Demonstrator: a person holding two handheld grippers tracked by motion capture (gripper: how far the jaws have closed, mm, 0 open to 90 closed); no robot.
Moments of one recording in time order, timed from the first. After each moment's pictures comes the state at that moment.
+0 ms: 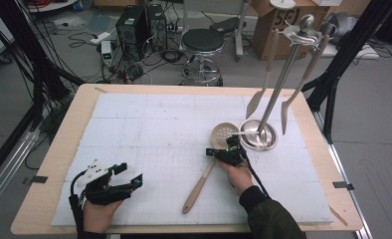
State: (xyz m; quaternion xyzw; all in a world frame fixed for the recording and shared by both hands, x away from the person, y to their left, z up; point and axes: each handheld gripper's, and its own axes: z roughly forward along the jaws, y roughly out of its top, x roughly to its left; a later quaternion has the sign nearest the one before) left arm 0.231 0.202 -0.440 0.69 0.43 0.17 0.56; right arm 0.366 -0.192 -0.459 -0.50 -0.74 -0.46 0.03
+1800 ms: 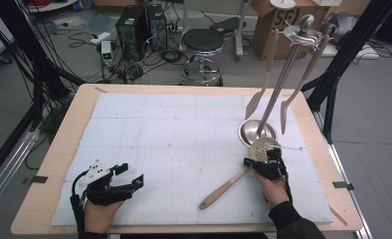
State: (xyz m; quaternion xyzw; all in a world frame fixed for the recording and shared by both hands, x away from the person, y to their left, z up) left arm 0.231 0.199 -0.440 0.70 0.43 0.17 0.55; right arm 0.317 -0.297 -0.456 -0.60 -0.67 -0.44 -0.02
